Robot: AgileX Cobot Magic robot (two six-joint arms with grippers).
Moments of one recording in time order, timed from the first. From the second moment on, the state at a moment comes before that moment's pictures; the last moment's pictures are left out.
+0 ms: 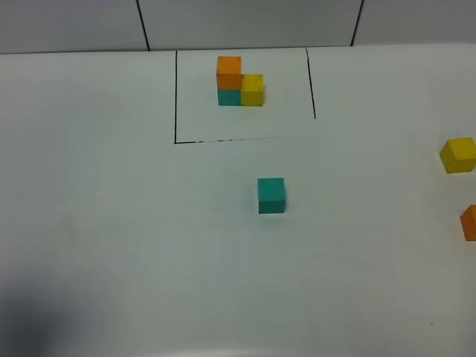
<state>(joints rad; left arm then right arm) -0.08 0.53 -0.80 -0.12 0.92 0.12 -0.14 -0.01 -0.52 0.01 1.10 0.00</state>
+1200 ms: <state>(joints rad) -0.08 0.01 -0.51 -0.17 1.09 0.11 -0.14 -0.01 -0.52 0.01 1.10 0.00</state>
